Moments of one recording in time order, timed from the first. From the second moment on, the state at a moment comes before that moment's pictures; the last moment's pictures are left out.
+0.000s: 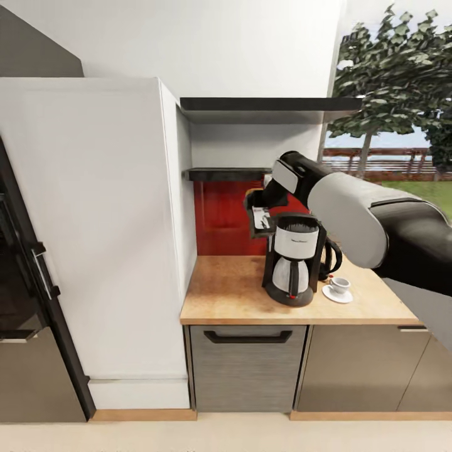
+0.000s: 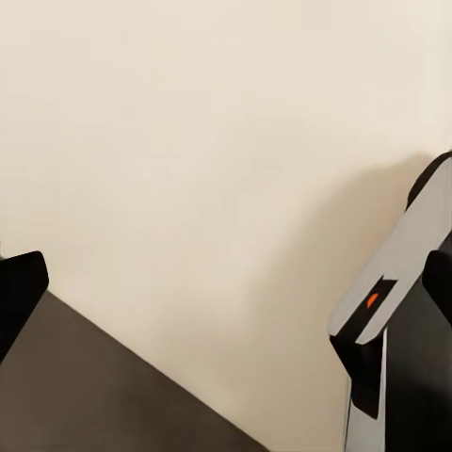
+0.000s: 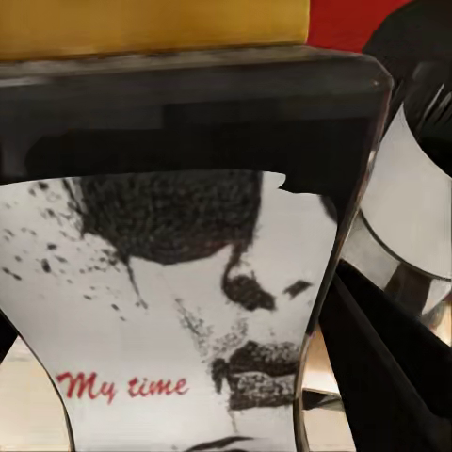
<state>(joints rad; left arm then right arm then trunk) 0.18 0.26 -0.04 -0.01 0.63 -0.30 -0.08 -1.83 0.17 0.06 0.04 -0.13 0.86 -0.04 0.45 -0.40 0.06</state>
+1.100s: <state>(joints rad) 0.18 0.27 -0.05 -0.01 0.63 -0.33 -0.08 -1.35 0.17 0.06 0.04 -0.11 0.14 -0.03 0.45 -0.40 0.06</state>
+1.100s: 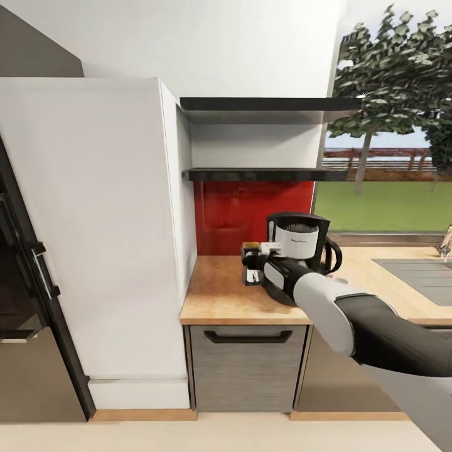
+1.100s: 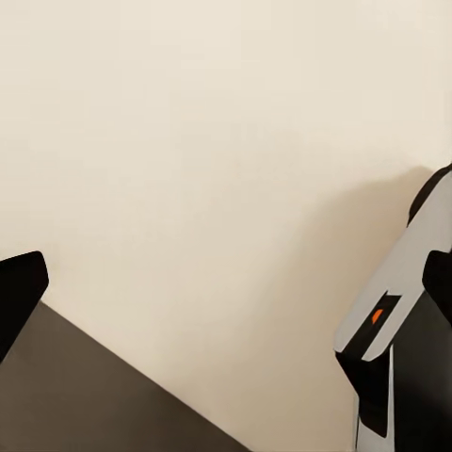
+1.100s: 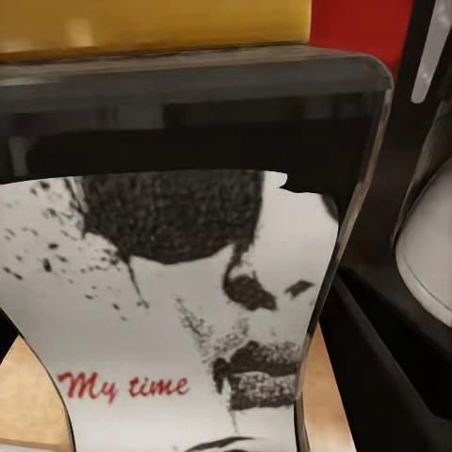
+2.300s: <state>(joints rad) 0.18 0.22 -0.04 -0.13 0.70 -0.41 -0.08 -1.12 0.17 0.05 0.03 -0.05 -0.27 -0.14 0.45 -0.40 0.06</state>
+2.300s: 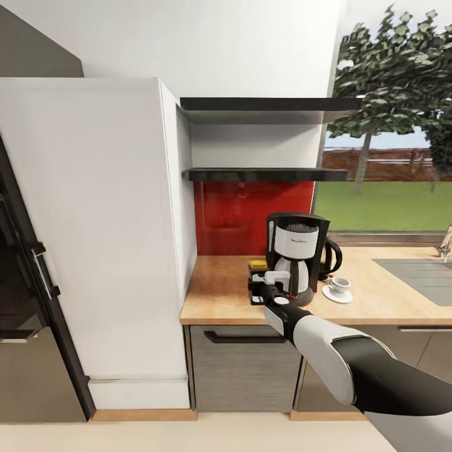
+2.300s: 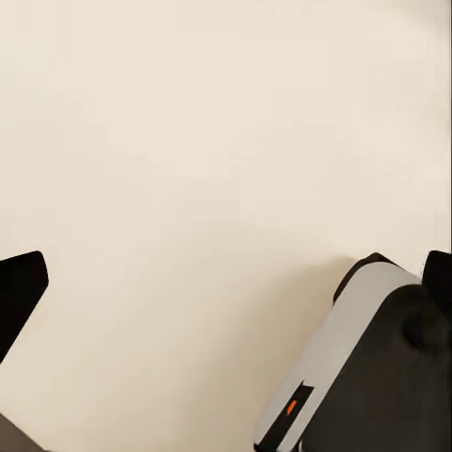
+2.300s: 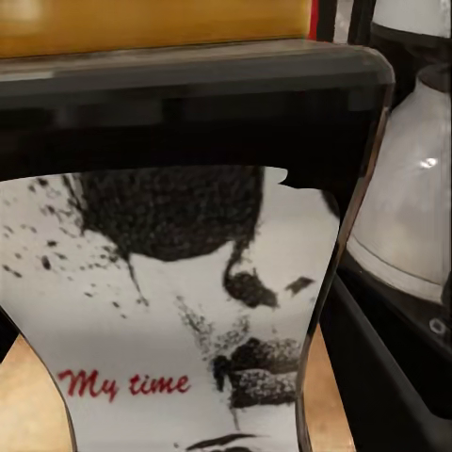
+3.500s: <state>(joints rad) 0.18 0.17 -0.04 -0.18 0.72 -0.41 -0.08 -1.03 0.17 0.06 0.03 -0.04 -0.39 -0.11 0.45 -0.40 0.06</state>
